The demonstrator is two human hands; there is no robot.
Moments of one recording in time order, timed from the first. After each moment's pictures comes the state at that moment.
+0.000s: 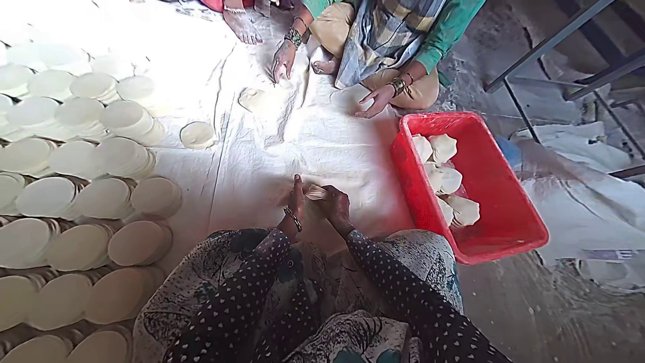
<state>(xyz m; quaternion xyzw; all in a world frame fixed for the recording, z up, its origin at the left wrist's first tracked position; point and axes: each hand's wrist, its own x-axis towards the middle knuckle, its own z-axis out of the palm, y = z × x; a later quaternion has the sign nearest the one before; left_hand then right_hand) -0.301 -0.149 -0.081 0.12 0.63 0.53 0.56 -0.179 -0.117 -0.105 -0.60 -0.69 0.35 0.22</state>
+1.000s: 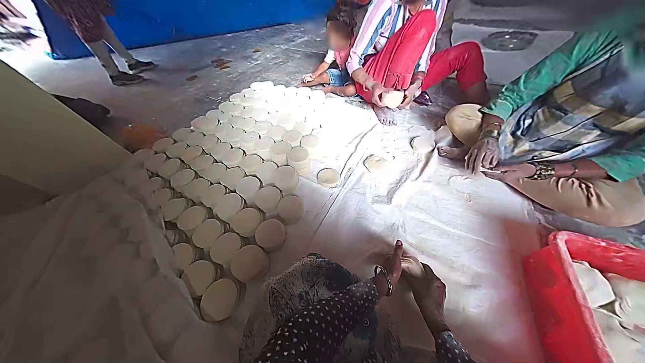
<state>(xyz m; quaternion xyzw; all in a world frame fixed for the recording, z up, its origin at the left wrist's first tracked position) -0.306 -0.151 -0.084 0.15 0.63 0.52 0.56 -0.187 -0.122 -0.107 -0.59 -0.71 0.31 0.19</state>
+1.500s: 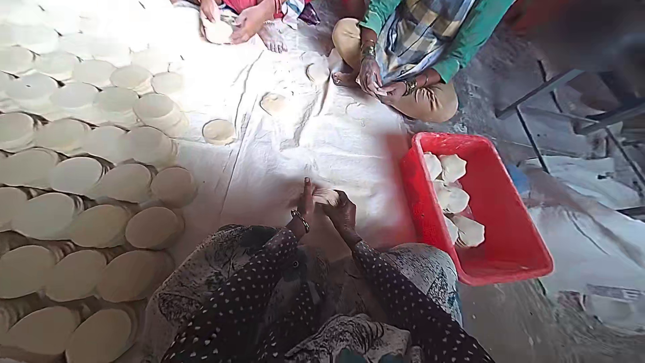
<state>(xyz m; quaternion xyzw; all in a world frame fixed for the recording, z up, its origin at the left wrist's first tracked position) -0.304 -0.150 -0.090 0.14 0.61 0.56 0.55 -0.180 -0.120 -0.121 -0.56 -0.69 0.36 0.28</state>
